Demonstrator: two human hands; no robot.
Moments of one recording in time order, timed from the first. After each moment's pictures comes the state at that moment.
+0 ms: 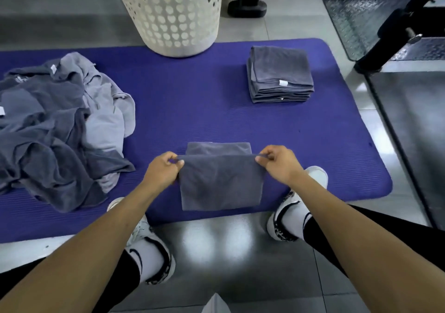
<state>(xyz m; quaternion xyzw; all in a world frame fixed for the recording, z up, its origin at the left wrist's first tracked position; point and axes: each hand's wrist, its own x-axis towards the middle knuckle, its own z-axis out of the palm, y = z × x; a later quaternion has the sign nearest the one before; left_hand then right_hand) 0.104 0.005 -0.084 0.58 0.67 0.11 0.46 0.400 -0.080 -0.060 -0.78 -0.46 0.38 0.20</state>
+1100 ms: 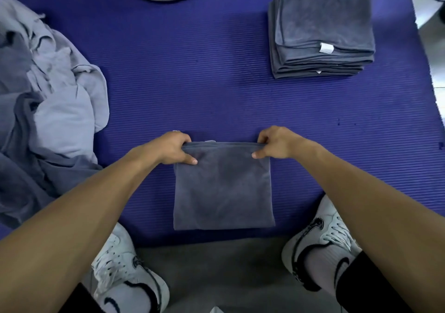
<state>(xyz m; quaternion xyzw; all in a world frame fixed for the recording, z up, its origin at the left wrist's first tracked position) 0.160 0.141 -0.167 0.73 0.50 -0.27 0.39 0.438 0.065 -0.162 -0.70 -0.51 0.49 -0.11</state>
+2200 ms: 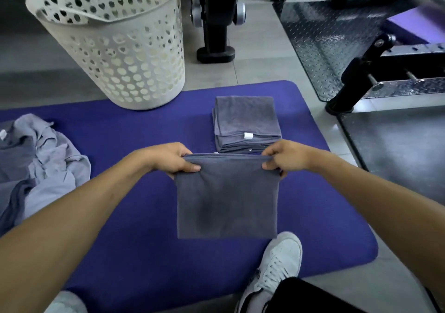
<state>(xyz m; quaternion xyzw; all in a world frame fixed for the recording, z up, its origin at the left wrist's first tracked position) 0.303 0.168 0.025 0.71 0.45 -0.17 0.51 0.586 0.053 0.028 -0.70 -0.52 0.49 0.06</state>
